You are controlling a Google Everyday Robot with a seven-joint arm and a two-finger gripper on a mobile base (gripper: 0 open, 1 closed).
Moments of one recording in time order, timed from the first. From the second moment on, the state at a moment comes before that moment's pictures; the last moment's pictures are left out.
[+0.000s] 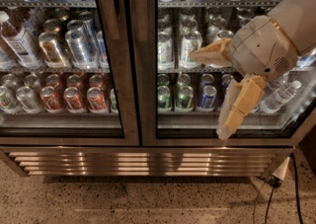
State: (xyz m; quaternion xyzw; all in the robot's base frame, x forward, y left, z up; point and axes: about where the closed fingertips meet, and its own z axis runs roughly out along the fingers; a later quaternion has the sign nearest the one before) arm 0.417 -0.090 0.944 -0.70 0.61 0.26 0.27
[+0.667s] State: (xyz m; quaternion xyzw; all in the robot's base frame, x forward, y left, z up) arm 0.426 -0.092 0.925 -0.64 0.47 0.47 0.38
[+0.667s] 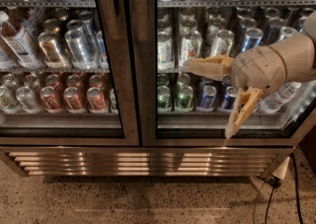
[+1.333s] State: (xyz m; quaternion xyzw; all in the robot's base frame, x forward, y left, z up) arm 0.435 -0.083 0.927 -0.62 0.48 0.47 0.40
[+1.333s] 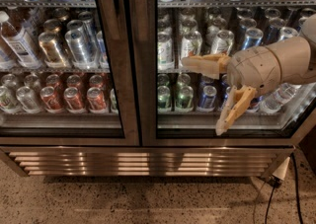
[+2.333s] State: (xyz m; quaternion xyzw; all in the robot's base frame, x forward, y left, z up) arm 0.414 -0.065 0.943 -0.63 0.51 0.41 0.43
